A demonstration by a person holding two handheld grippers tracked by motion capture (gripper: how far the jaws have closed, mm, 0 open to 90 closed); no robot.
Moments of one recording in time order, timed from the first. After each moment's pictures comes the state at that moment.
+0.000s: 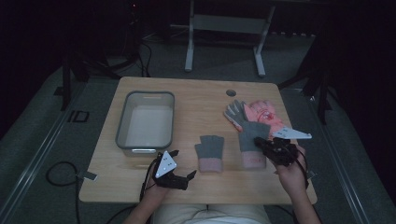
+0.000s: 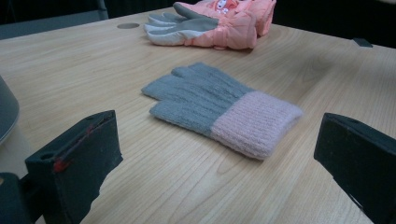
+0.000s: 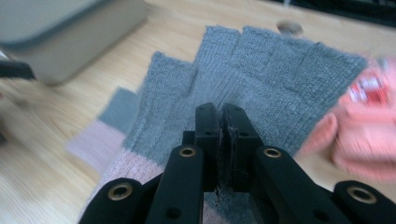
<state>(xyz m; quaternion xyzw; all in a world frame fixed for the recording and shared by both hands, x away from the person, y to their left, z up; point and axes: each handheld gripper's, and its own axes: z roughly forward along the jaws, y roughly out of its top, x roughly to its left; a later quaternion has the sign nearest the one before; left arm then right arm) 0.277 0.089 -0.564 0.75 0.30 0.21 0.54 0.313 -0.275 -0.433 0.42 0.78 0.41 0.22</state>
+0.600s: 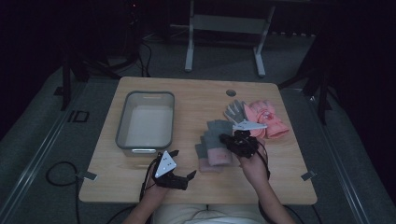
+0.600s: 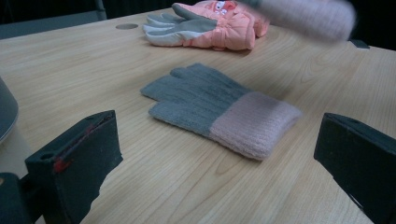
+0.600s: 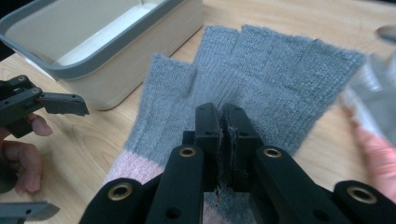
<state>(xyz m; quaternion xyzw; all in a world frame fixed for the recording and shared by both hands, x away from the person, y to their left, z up) 0.278 0.090 -0.564 0.75 0.30 0.21 0.55 0.343 -0.177 -0.457 0.41 0.80 0.41 0.15</state>
